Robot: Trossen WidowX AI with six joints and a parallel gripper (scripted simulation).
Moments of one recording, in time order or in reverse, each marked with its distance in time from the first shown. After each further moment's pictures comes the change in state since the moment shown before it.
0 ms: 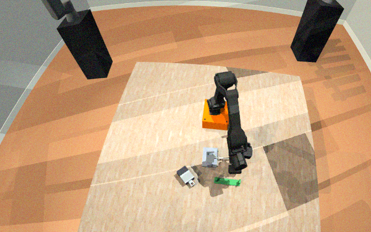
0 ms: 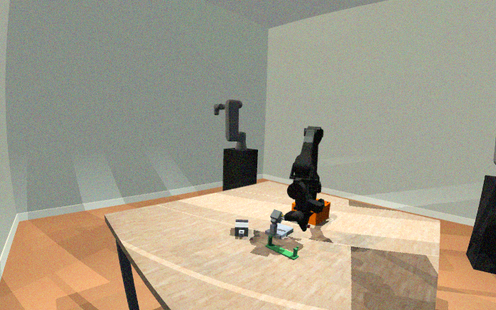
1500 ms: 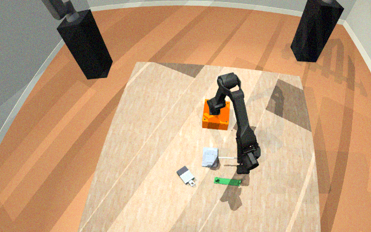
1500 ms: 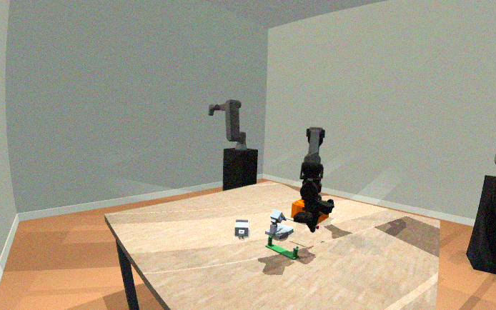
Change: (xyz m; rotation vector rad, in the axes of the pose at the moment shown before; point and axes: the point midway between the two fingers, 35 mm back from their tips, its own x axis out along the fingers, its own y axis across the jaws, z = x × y) arm 0.000 0.000 0.039 0.005 0.008 0.018
